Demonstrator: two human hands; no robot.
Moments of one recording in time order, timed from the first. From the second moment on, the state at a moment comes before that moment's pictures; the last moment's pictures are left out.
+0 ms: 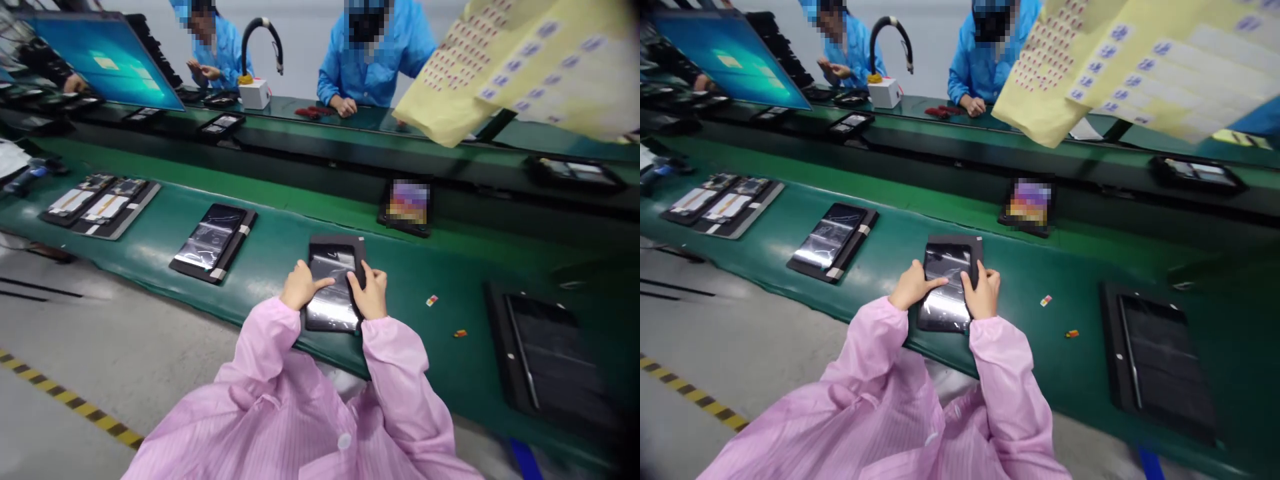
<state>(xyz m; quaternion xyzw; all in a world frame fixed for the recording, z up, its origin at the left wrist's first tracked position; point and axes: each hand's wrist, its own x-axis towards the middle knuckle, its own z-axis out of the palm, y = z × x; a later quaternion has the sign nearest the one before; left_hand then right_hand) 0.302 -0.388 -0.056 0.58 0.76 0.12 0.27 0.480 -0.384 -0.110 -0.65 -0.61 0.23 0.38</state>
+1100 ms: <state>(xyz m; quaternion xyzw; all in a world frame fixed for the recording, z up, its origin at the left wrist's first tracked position) 0.333 -0.327 0.037 0.60 0.39 0.53 0.45 0.519 -0.412 -0.064 -0.44 -0.68 0.38 0.45</state>
